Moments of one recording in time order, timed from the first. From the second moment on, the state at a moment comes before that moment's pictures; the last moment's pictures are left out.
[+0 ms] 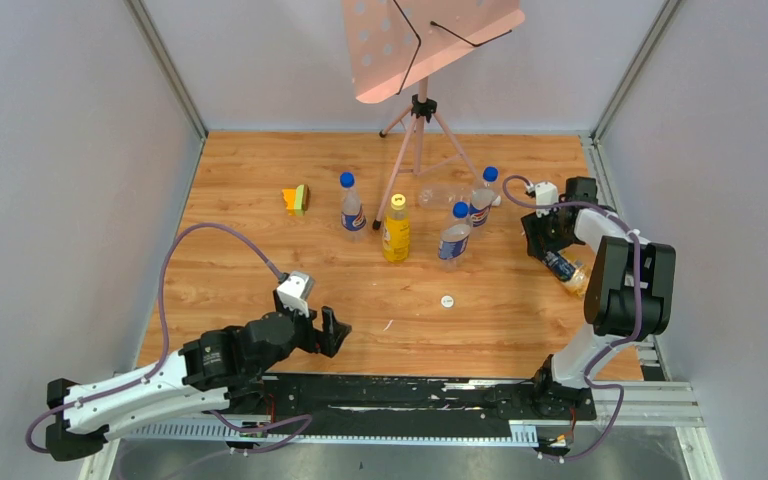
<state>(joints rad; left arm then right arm) -1.21 0.36 0.38 -0.53 -0.47 -0.64 -0.19 1.71 1.04 -0.46 -0.25 -0.56</state>
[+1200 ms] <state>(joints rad) -1.21 1.01 0.96 -0.13 -0.25 -0.33 -0.04 0.83 0.92 -0.07 -0.53 0.49</state>
